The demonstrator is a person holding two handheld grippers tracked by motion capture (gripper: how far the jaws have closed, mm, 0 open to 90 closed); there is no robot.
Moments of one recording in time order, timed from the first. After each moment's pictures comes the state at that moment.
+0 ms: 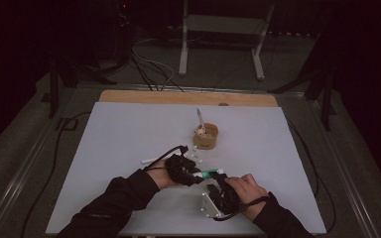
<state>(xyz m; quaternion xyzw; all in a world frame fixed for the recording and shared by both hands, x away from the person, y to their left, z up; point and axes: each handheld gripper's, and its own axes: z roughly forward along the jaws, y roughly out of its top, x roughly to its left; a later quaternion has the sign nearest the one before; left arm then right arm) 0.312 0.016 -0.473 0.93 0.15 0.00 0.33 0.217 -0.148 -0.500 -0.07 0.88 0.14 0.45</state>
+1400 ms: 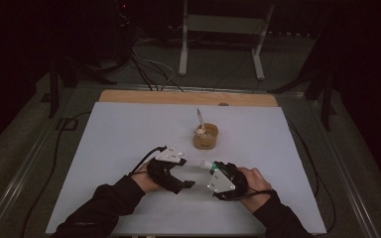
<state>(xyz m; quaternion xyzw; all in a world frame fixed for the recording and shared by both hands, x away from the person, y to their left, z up) 0.299 0.070 -0.481 0.87 0.19 0.00 0.45 0.245 -0.164 -0.470 0.11 0.88 0.24 0.39</state>
